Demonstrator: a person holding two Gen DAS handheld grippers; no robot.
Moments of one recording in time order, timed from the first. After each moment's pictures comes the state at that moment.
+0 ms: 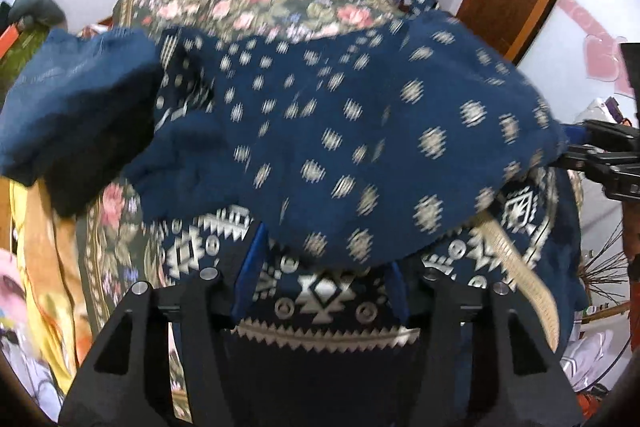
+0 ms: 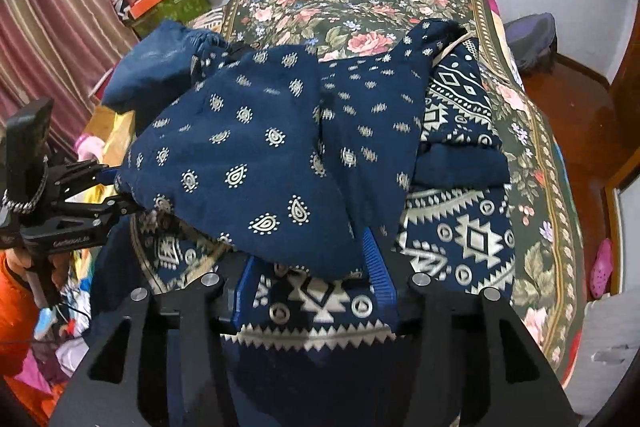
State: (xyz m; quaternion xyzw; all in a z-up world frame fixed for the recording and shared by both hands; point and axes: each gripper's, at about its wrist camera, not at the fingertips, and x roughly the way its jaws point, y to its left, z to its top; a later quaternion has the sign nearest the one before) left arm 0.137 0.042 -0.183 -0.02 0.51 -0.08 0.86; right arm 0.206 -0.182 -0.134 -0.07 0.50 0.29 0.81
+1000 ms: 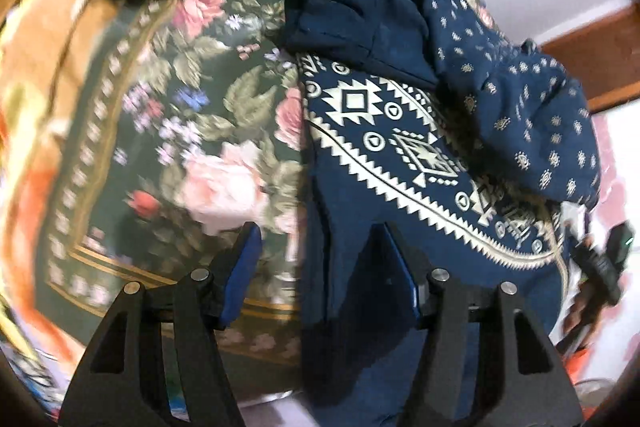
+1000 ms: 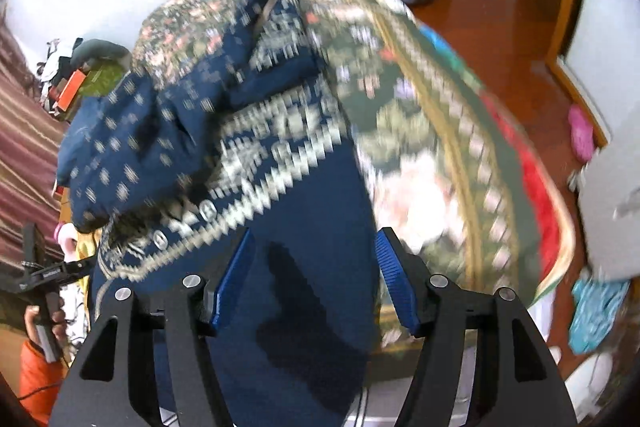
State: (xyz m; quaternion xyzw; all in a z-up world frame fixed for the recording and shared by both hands) left arm 0.089 0.171 -0.256 -0.30 0.57 -0.02 0.77; right arm 0.181 -0.293 -0.176 0.12 0.55 0.15 0.81
